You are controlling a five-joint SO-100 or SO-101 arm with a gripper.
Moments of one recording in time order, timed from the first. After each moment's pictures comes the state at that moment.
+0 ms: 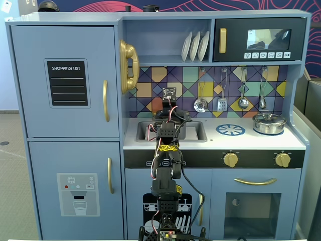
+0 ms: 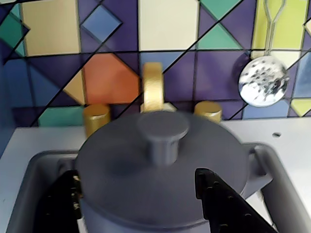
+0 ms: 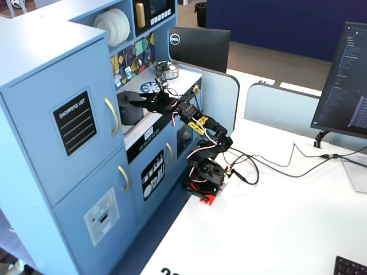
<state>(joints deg) 3.2 140.1 117.2 19.1 -93.1</state>
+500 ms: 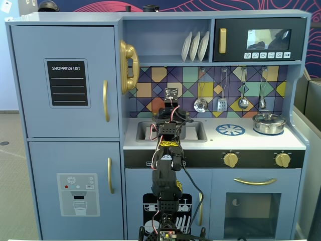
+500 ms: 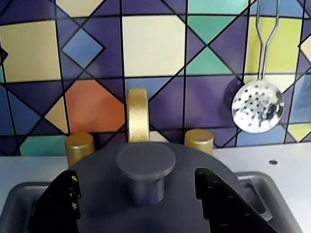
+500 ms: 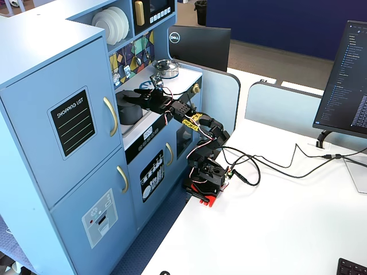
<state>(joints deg) 4.5 130.5 117.2 6.8 -93.1</state>
